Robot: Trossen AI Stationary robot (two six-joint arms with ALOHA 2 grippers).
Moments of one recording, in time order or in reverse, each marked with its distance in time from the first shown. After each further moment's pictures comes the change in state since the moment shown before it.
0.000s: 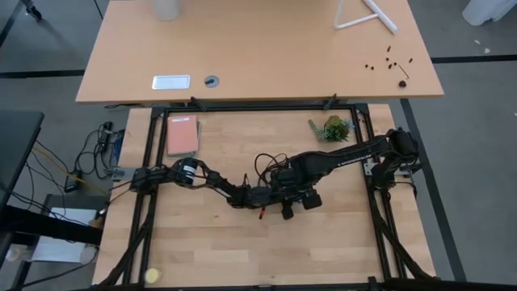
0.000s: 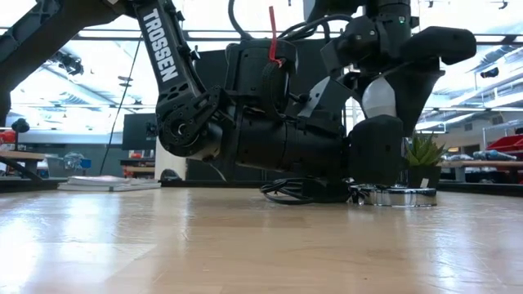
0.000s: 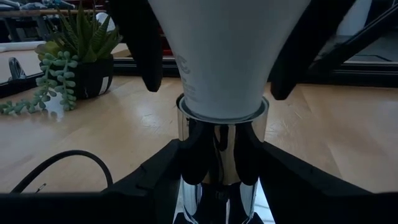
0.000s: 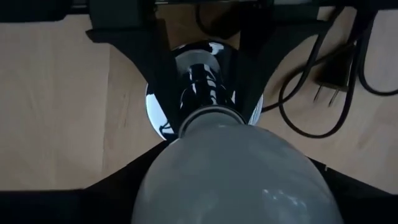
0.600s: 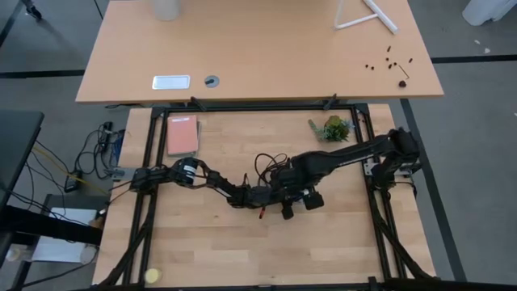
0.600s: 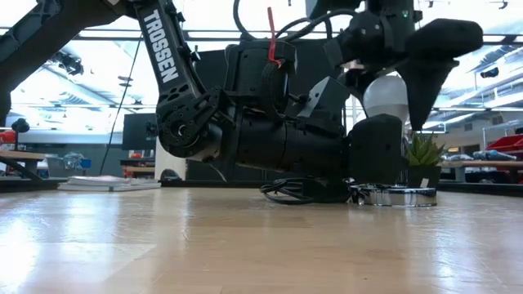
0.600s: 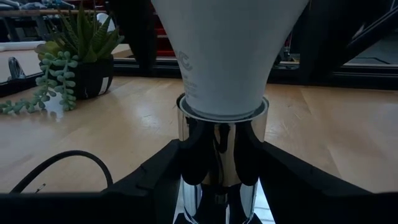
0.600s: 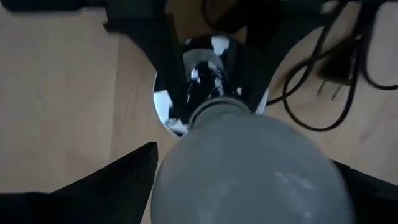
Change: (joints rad) left arm 0.008 0.000 -0.001 0.016 0.002 -0.002; right arm 0.000 -0.012 0.018 -0.046 -0.007 0.001
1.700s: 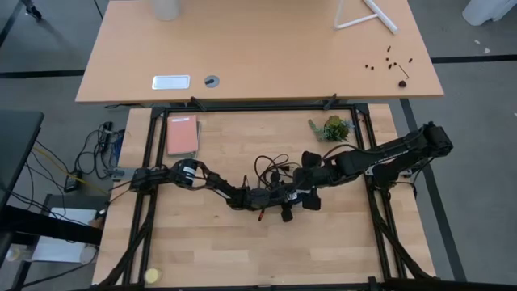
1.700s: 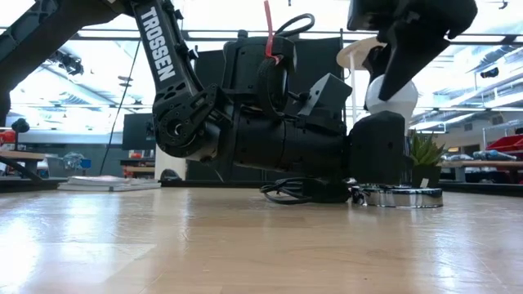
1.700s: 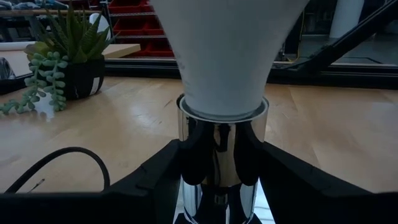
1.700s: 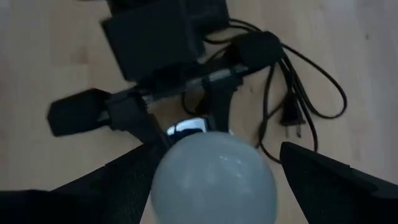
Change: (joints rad) left arm -0.015 0.000 0.000 0.003 0.000 0.001; right arm 0.082 -0.351 -0.322 0.454 0.145 0.359
